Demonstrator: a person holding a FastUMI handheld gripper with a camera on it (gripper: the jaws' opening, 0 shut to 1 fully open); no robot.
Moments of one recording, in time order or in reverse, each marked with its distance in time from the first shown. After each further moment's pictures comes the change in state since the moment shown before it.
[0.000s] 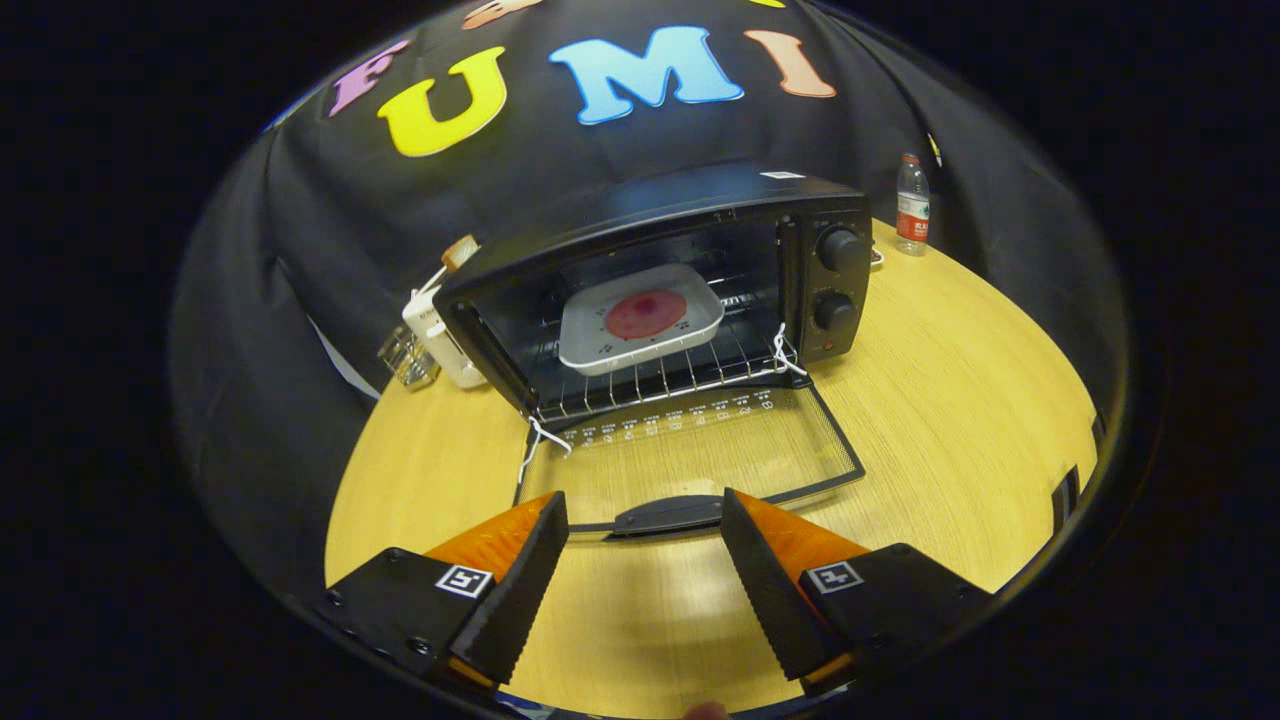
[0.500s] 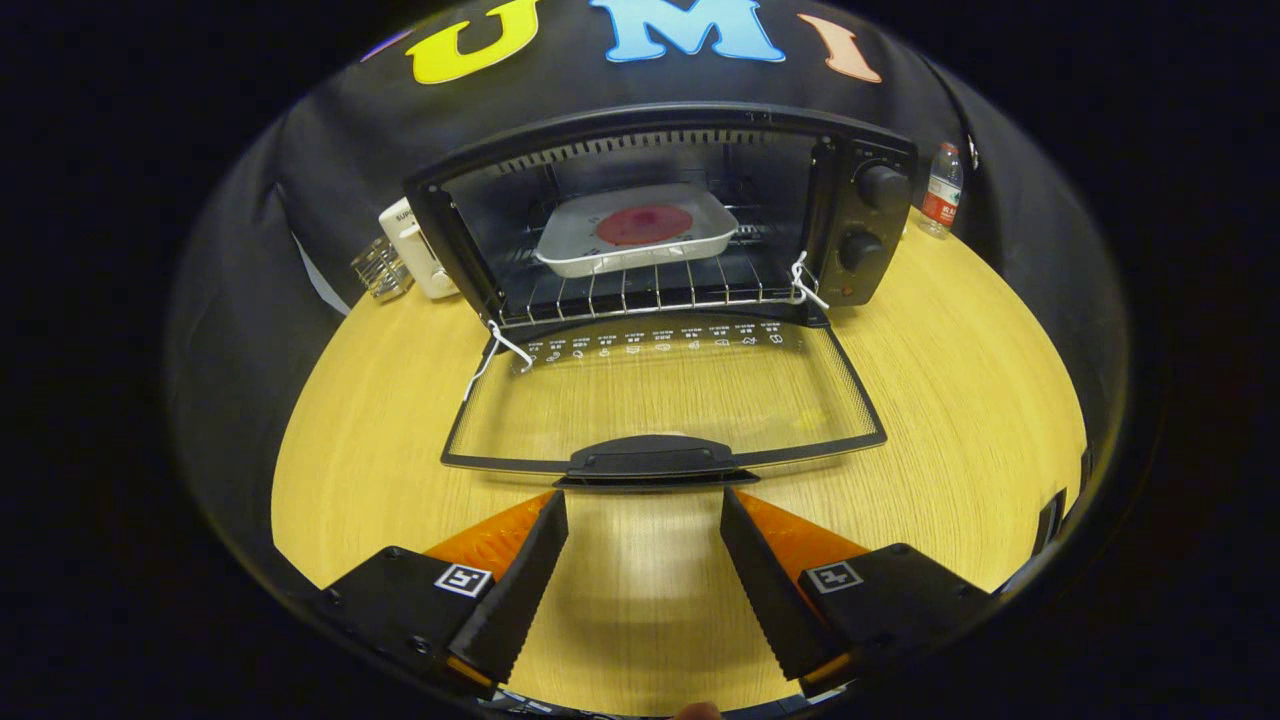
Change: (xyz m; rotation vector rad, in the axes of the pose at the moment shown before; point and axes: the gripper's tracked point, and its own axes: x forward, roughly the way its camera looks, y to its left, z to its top) arm 0.031 -0.013 -0.043 -0.089 0.156 -0.042
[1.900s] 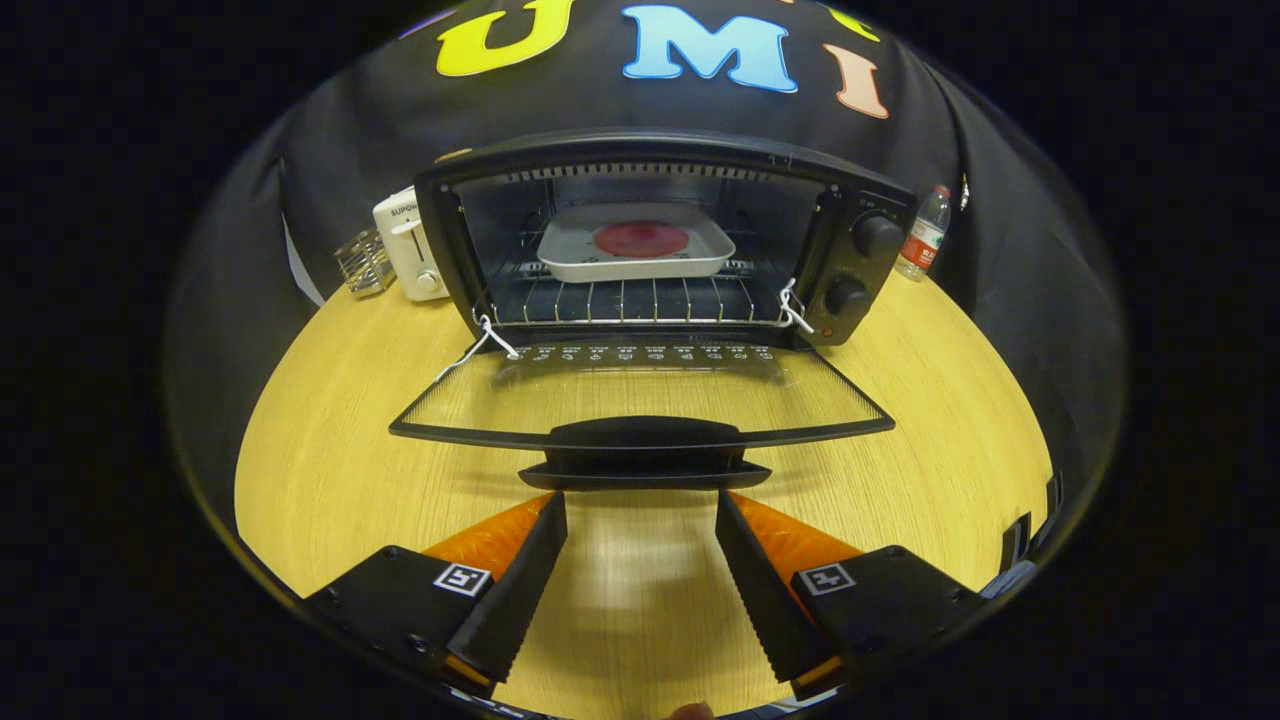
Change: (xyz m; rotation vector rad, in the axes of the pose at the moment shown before) arm -0.012 0.000 0.010 -0.056 -0.109 -0.113
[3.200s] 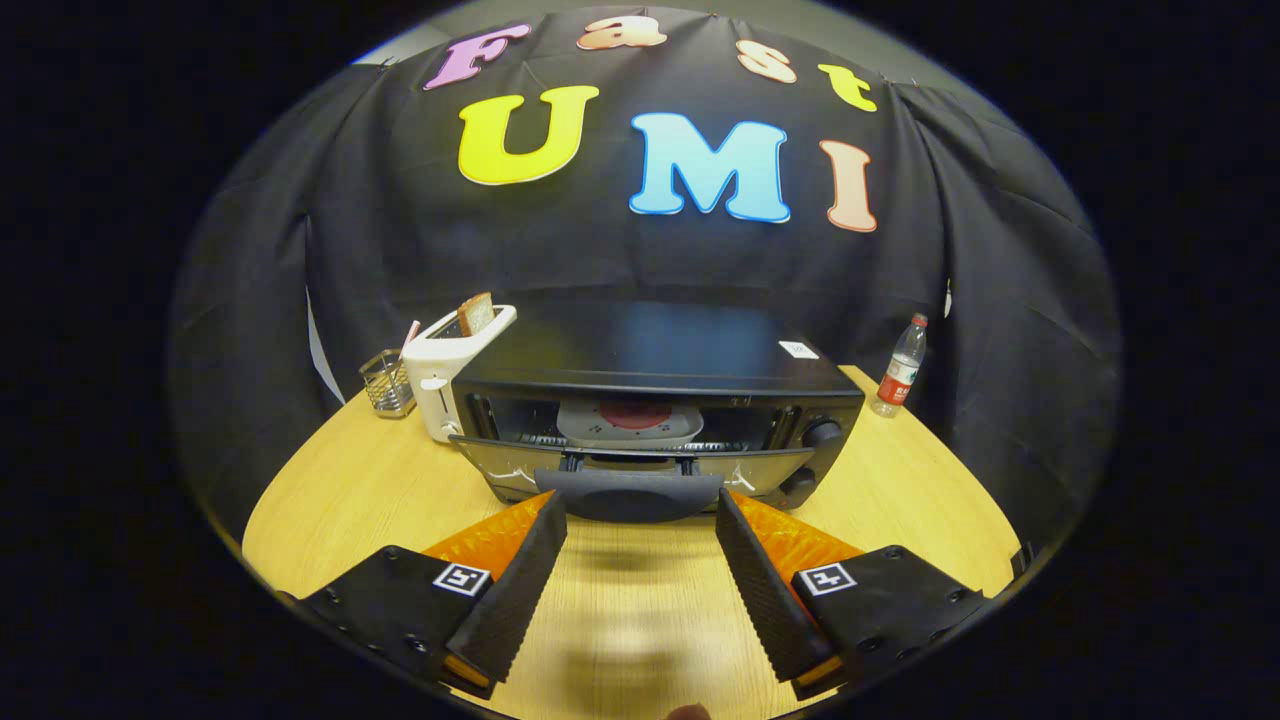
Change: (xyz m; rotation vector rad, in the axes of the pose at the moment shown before) arm -0.084 -0.016 0.094 -0.043 -0.448 -0.012
